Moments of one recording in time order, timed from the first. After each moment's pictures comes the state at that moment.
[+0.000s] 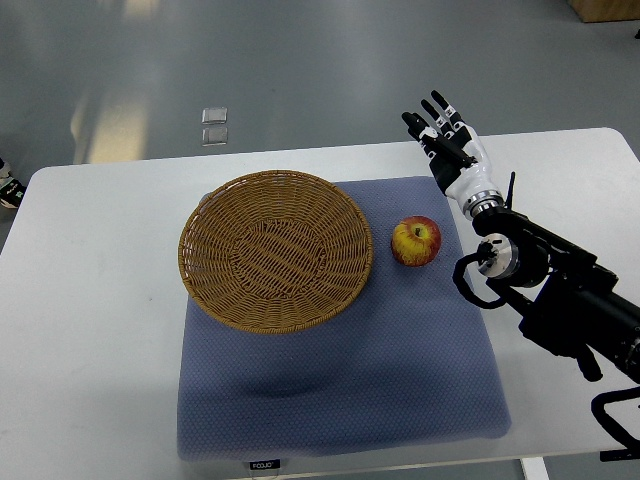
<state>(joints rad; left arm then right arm) -0.02 0.00 -0.11 -0.13 0.07 -0.05 -0.03 0.74 -0.09 0.68 0.67 -0.02 0.05 0.50</state>
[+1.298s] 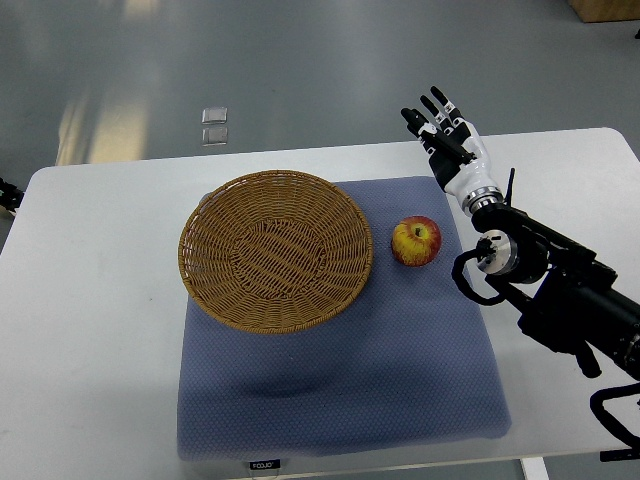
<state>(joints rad) -0.02 0.00 -0.11 -0.13 0.07 -0.05 -0.03 0.76 -0.09 0.68 0.67 -0.02 0.05 0.50</state>
